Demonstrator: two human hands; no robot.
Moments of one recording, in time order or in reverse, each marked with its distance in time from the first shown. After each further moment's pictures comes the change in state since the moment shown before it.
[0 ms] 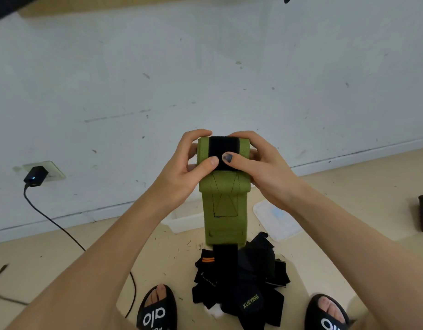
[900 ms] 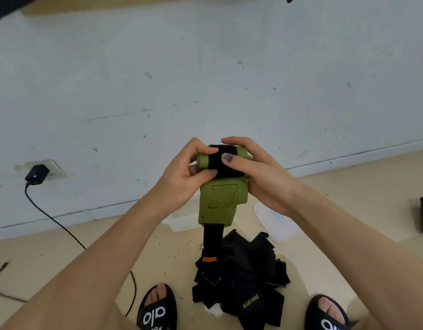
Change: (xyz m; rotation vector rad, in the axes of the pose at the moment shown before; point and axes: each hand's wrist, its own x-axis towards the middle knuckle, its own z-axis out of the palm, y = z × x) left_hand -0.002 -0.006 -0.002 0.031 -0.029 -0.020; right_hand -0.003 0.003 0.006 0.199 -0.087 0.172
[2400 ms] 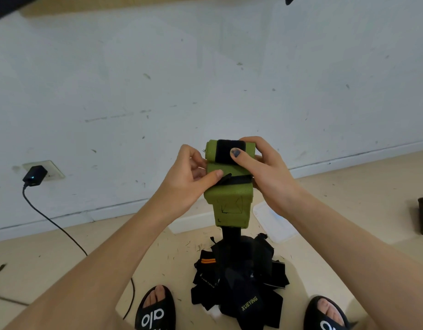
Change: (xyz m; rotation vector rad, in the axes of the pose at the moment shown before) left_hand 0.000 -0.003 0.011 0.086 0.134 -0.094; right_hand 0.000 0.001 0.000 -0.172 0.251 -0.121
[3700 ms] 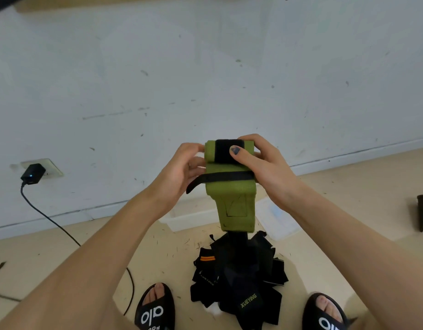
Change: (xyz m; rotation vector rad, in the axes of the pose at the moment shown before) left_hand 0.012 0.002 -0.010 -0.383 -0.107 -0.196; right_hand 0.002 -0.004 -0.008 -0.098 -0.050 -0.001
